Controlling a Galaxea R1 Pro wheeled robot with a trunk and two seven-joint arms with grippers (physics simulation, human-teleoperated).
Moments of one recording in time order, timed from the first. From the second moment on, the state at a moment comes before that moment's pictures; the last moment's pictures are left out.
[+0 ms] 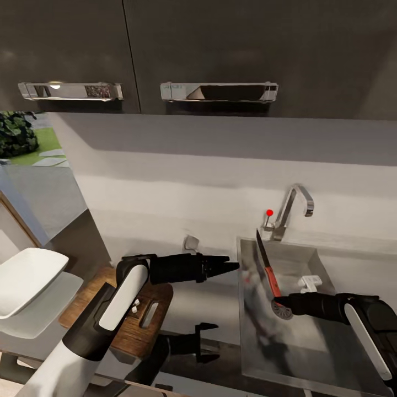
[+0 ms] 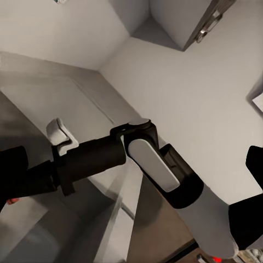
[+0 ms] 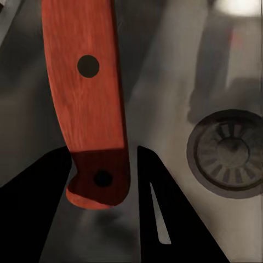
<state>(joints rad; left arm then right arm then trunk) -0.63 0.03 -0.43 -1.50 0.87 0.87 -0.66 -0.32 -0.37 -0.06 -1.54 -0.26 1.04 0.55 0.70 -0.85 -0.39</state>
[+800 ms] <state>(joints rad) -0.63 0.01 -0.44 -1.49 0.87 0.87 -0.65 -0.32 -0.32 -0.21 -1.49 -0.26 1.04 0.57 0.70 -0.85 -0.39</state>
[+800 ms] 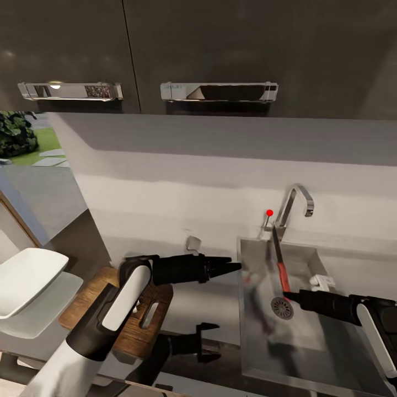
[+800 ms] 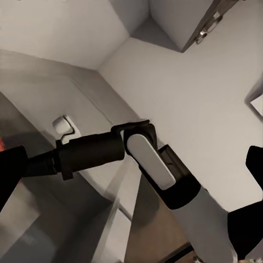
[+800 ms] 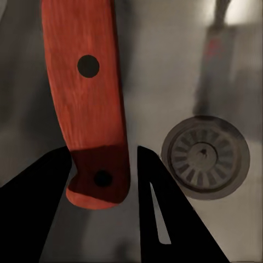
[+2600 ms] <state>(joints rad) -0.63 0.00 -0.44 -1.47 0.87 0.87 -0.65 -0.30 -0.31 -0.05 -1.23 -0.21 1.04 0.51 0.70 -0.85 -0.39</state>
